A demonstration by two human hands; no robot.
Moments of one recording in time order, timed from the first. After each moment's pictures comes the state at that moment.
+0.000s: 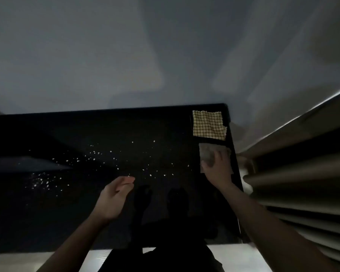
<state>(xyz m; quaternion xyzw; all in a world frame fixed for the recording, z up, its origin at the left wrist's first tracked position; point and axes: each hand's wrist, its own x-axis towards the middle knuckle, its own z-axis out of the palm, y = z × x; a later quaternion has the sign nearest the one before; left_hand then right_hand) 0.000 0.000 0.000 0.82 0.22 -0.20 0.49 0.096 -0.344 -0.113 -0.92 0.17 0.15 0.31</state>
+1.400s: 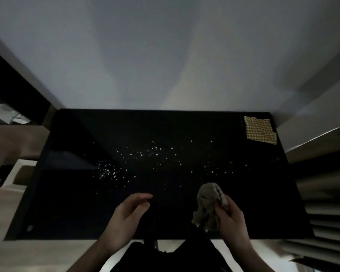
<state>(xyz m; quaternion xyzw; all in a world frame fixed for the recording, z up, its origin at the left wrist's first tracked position) -0.110 0.237 0.045 0.77 0.15 -0.20 0.59 -0.107 -0.047 0.049 -0.72 0.26 0.14 0.62</state>
